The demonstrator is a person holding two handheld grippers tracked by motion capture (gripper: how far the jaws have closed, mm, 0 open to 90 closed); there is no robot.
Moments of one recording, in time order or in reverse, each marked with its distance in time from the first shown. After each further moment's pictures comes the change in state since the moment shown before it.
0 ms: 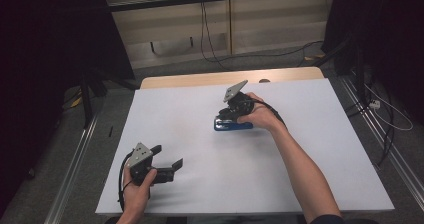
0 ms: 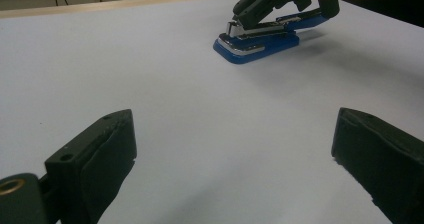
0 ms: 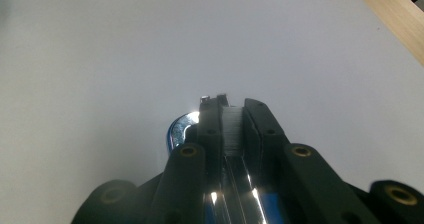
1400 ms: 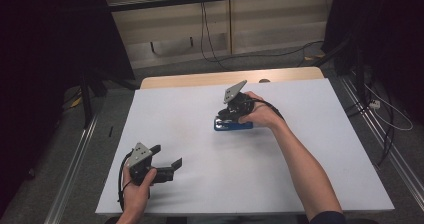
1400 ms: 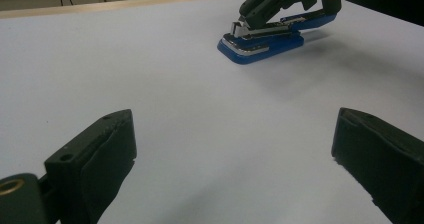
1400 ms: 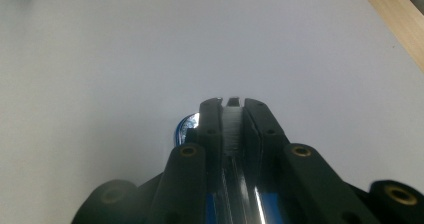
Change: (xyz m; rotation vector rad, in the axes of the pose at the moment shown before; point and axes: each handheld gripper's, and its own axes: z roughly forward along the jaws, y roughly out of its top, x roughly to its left) left arm 0.000 0.000 0.000 -0.009 0.011 -0.014; right arm 0.000 0.002 -0.001 0.003 0.042 -0.091
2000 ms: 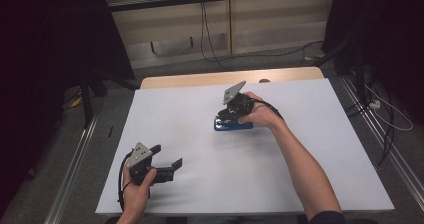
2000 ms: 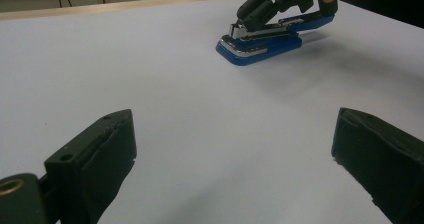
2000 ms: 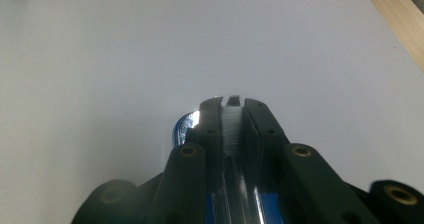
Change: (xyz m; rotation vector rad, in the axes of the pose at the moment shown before) left arm 0.000 0.001 -0.001 0.005 -0.004 0.016; right arm 0.000 0.000 0.002 0.009 0.000 -0.017
